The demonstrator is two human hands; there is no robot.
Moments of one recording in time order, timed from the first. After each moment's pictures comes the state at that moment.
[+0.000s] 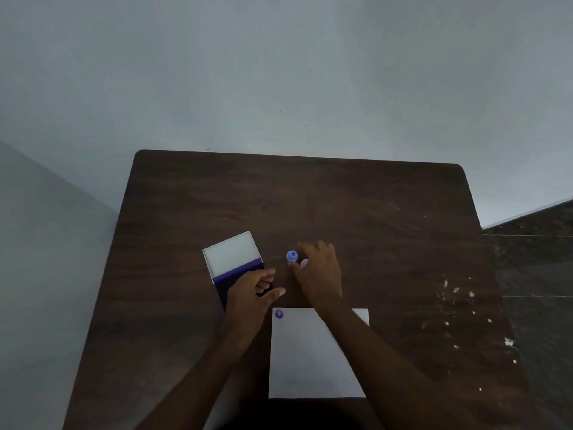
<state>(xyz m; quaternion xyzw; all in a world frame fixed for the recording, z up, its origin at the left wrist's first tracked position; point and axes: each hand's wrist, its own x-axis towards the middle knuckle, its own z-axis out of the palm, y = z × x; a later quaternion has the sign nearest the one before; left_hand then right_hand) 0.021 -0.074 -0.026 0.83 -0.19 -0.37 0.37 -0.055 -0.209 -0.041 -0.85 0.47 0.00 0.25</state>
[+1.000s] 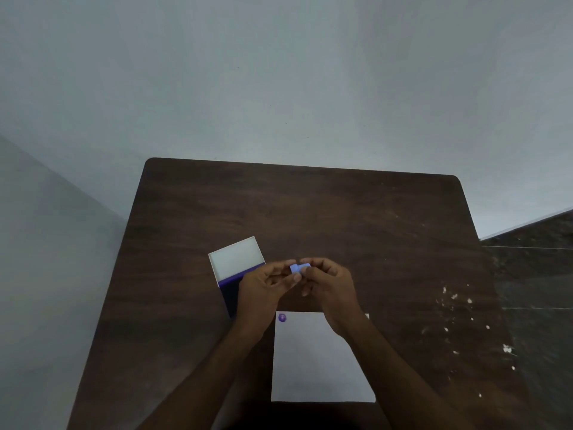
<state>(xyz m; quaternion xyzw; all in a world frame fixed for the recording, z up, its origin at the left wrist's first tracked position) 0.015 -0.092 0.022 0.79 -0.17 -0.37 0.47 -0.083 -0.188 0.012 -0.51 0.50 -0.14 0.69</state>
